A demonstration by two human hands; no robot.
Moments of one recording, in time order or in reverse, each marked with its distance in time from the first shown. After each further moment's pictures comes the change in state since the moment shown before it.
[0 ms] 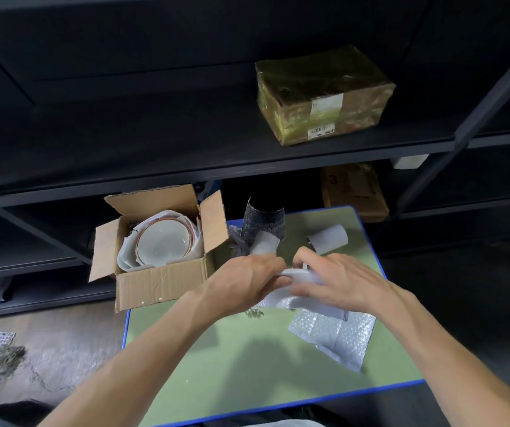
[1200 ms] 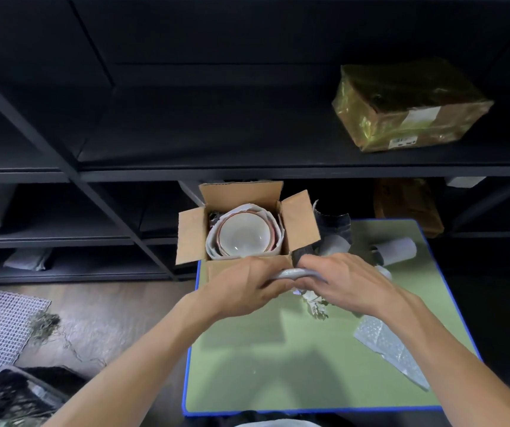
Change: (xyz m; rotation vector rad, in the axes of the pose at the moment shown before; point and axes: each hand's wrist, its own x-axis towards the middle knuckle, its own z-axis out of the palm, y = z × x) left_hand -0.124 -0.086 -0.055 -0.328 0.001 -0.198; right_hand 0.073 -0.147 0.024 -0.152 0.030 -0.109
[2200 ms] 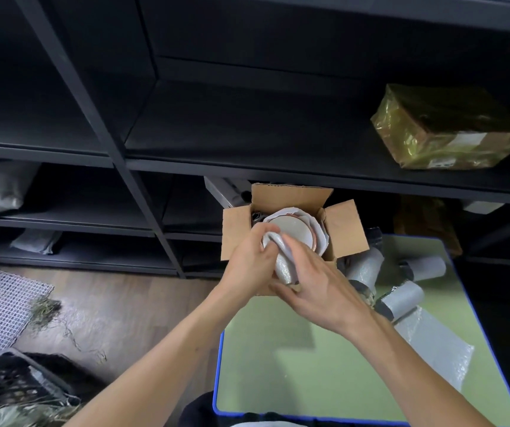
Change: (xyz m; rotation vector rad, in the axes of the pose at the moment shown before) left_hand -0.038 -0.044 -0.028 -0.750 0.464 -0.467; right_hand 0.046 -0.122 0.034 0.246 0.219 -0.031
